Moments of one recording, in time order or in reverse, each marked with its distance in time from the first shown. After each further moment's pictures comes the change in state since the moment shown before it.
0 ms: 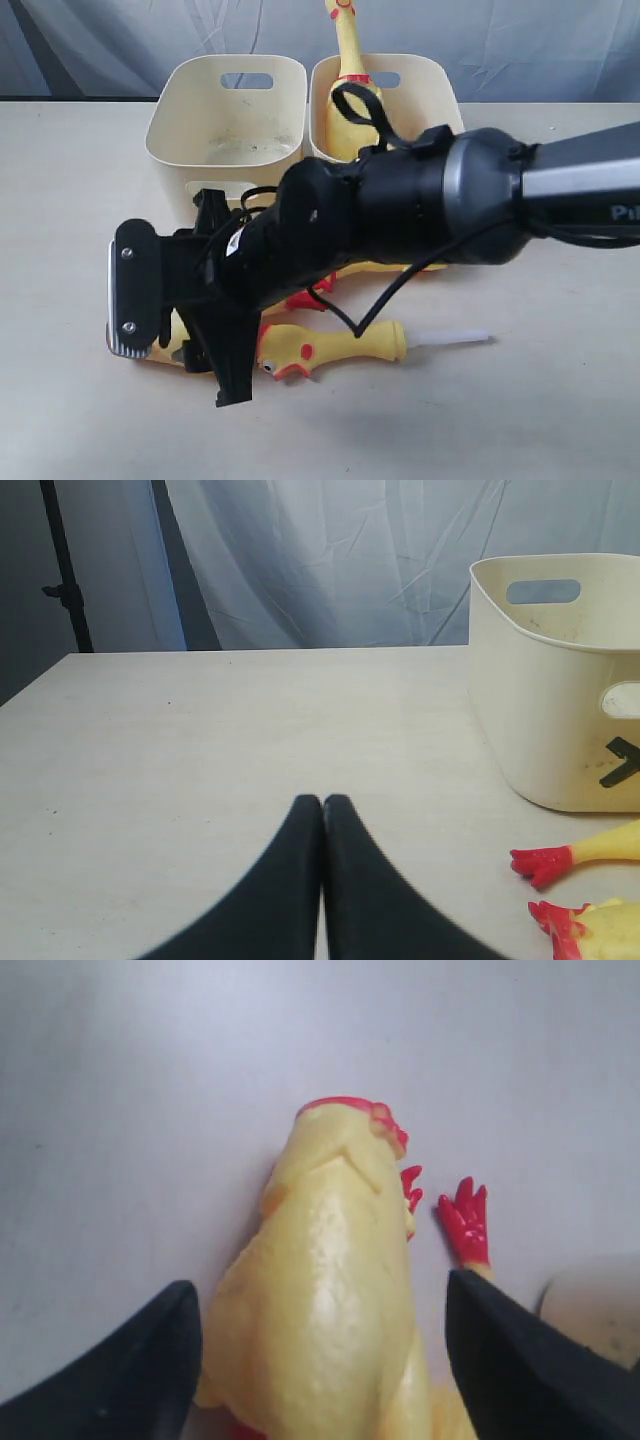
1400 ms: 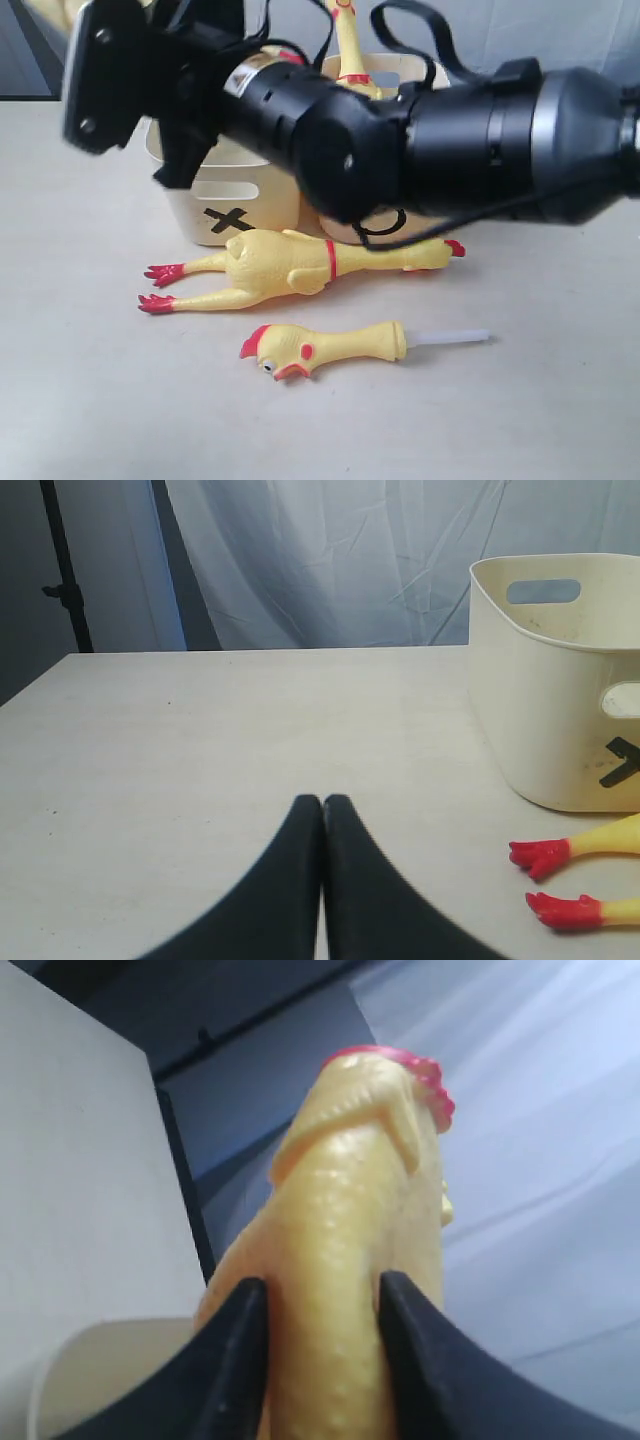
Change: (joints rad) left arm 0.000 0.000 0.000 0.000 0.000 0.000; right arm -0.037 -0.113 -0.044 -0.113 -0.725 0.002
